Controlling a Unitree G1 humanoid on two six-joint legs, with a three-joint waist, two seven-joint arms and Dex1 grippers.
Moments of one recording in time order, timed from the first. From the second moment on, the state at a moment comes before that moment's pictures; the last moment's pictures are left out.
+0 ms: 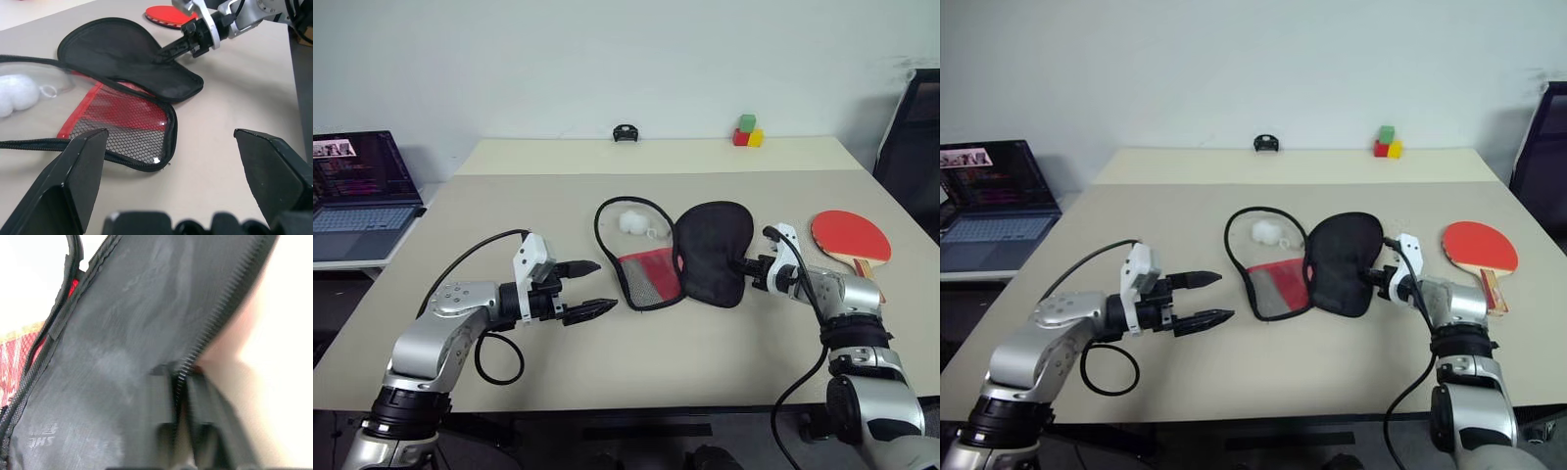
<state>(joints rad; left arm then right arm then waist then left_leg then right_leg) -0.34 0.71 0.05 -0.15 -0.53 0.49 -1.06 -0.77 -0.37 -0.24 0.55 0.33 0.87 0.53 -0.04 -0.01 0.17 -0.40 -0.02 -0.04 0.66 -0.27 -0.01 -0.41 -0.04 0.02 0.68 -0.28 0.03</state>
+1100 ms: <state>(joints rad) -0.35 0.71 0.05 -0.15 -0.52 0.49 -1.06 -1.17 -0.51 -0.12 1.18 0.12 0.57 0.66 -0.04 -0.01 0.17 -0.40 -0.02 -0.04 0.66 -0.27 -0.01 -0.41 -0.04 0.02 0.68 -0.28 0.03</state>
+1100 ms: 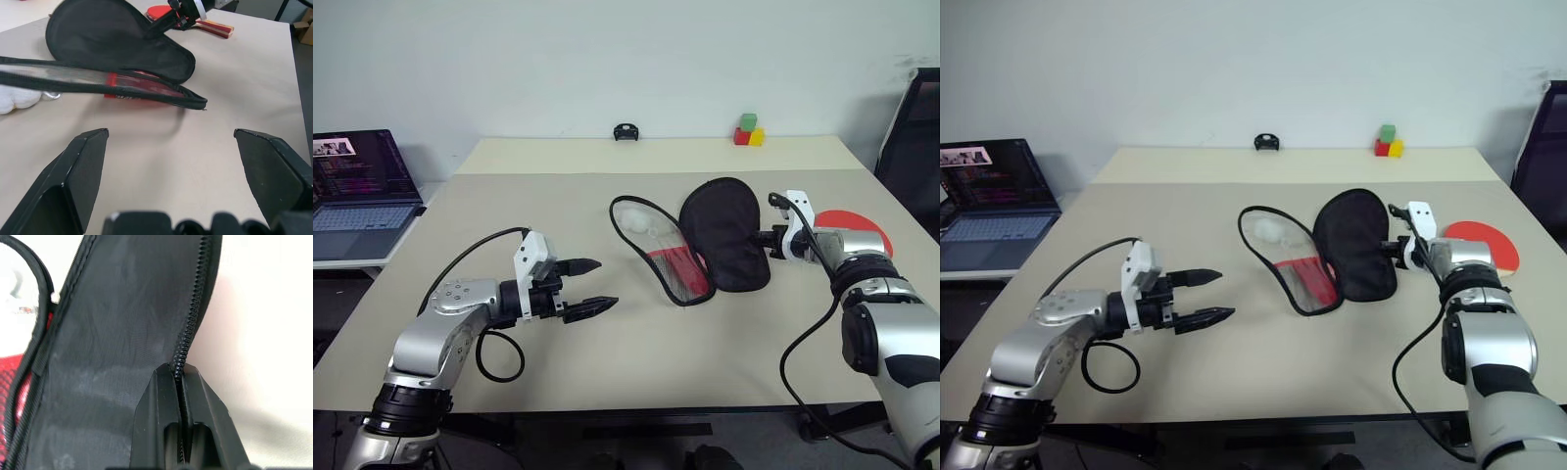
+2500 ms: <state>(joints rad) -0.60 0.43 -0.02 0.14 -0.39 0.33 -0.94 -0.77 -0.52 -0.36 0.48 0.36 0.87 0.48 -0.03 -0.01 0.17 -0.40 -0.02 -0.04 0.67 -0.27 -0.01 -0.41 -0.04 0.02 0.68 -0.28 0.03</state>
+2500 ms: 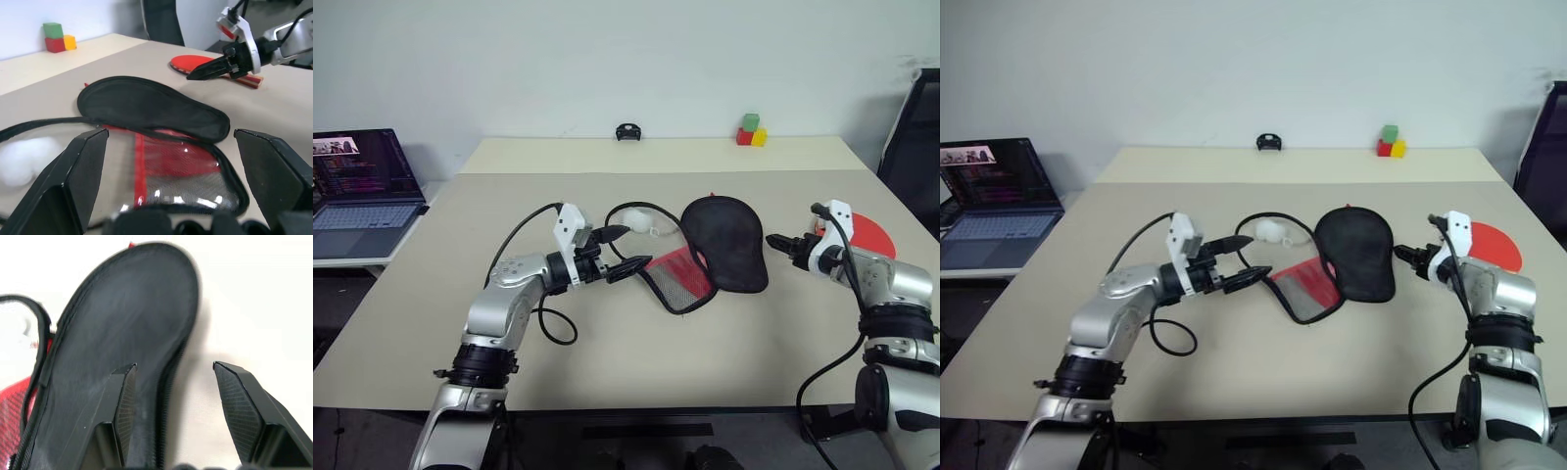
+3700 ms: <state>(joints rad) -0.73 0.33 -0.10 0.39 -0.33 0.21 -1.19 -0.70 -0.74 -0.32 0.66 0.24 0.71 0.38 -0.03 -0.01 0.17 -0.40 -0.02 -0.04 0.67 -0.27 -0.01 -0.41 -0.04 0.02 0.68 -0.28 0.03</state>
